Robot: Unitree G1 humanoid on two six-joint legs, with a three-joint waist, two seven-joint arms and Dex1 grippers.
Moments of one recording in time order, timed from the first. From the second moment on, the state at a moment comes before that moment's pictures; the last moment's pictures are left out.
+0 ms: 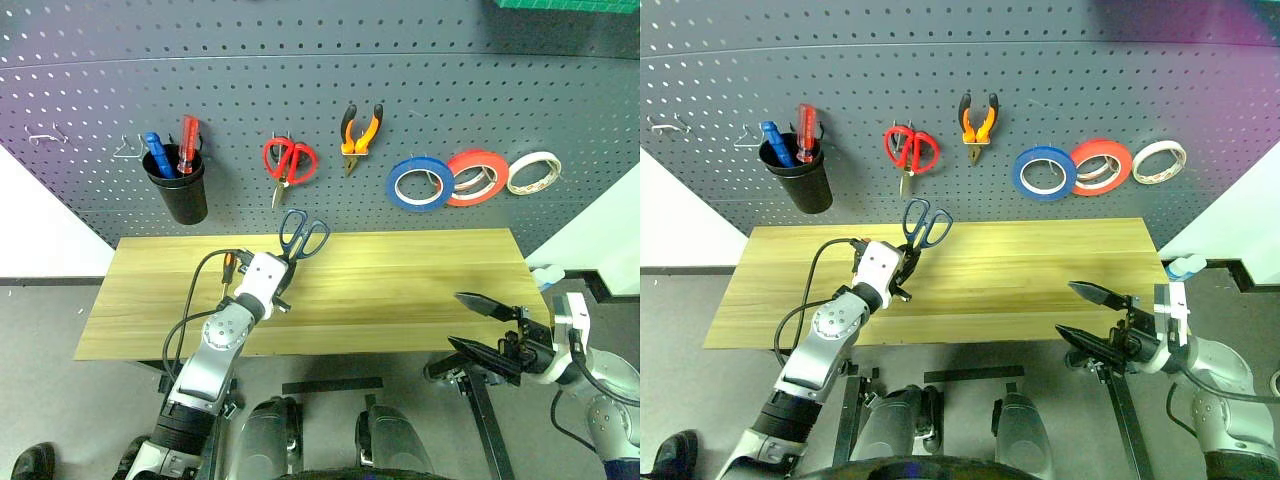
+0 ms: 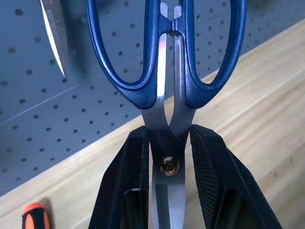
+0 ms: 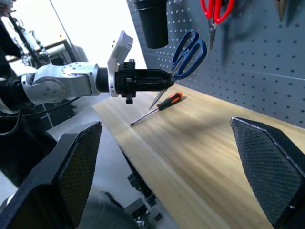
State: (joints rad) left arm -0.12 0.21 -0.18 -0.02 0.05 0.14 -0.27; right arm 0.19 -0.63 -0.29 -0.01 0.73 0.10 1.37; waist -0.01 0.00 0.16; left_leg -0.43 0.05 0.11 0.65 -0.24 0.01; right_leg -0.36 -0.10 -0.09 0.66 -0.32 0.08
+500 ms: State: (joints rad) left arm -0.12 0.21 -0.17 -0.04 0.06 0.06 -0.26; right arm 0.17 -0.56 -0.35 -0.03 0.85 0.21 1.34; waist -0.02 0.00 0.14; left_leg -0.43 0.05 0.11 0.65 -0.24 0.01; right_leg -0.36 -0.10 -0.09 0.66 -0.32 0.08
